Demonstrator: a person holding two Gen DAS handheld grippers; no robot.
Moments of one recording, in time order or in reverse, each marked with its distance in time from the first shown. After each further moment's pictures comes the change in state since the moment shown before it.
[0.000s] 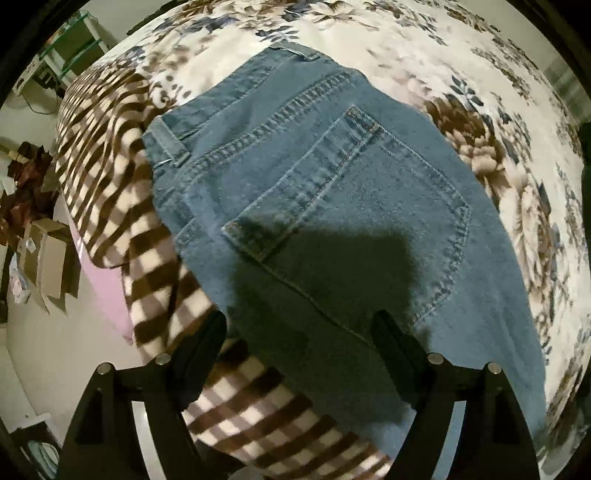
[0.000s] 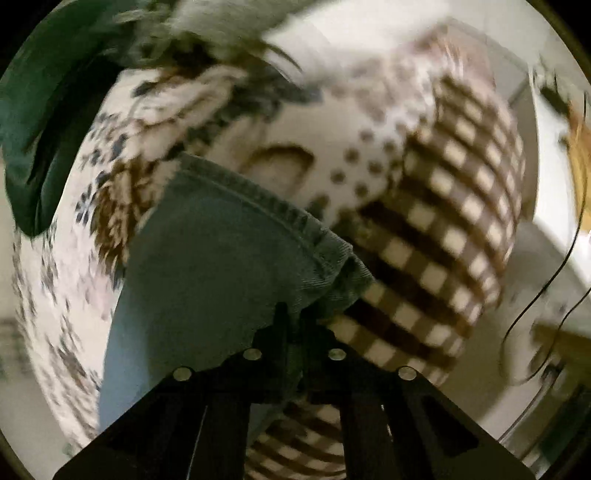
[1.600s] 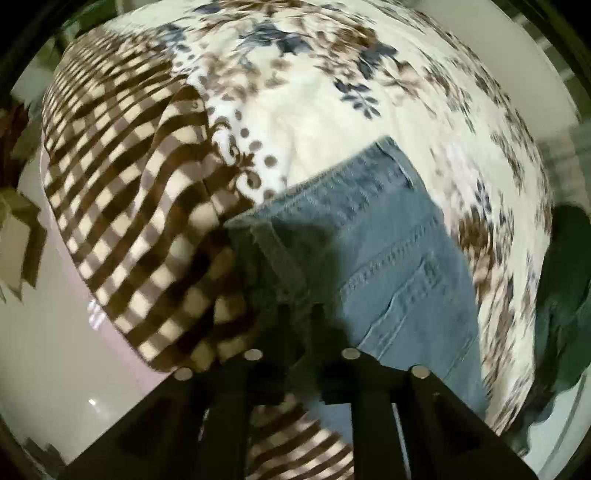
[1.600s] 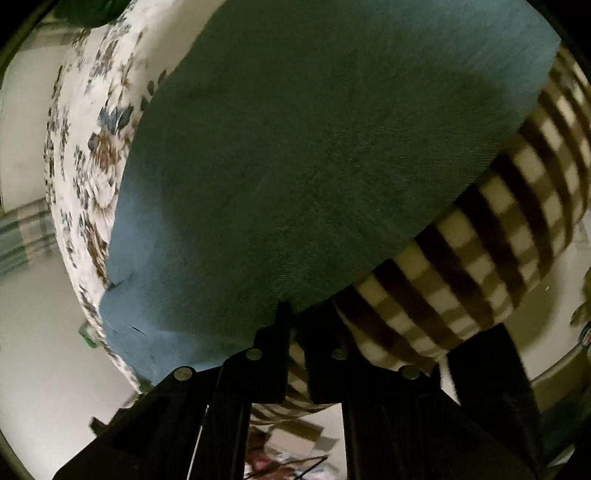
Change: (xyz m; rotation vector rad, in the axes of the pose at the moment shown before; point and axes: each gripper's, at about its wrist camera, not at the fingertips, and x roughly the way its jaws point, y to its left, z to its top) left arm -0.001 0.115 0.089 -0.173 -0.004 -0.249; right arm 0.053 0.141 -0.244 -0.145 0.493 0.203
